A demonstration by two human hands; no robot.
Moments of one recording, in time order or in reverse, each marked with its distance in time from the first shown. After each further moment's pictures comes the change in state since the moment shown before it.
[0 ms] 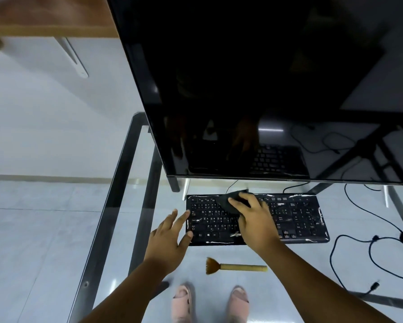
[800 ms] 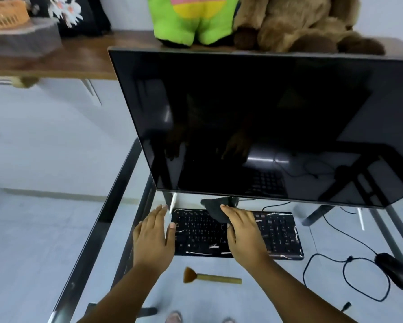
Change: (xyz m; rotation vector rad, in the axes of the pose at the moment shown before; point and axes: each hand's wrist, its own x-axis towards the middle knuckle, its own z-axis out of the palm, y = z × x) left_hand -0.026 0.064 -0.021 -0.016 0.503 -0.020; right_hand -0.027 0.014 -0.047 0.207 0.220 -0.238
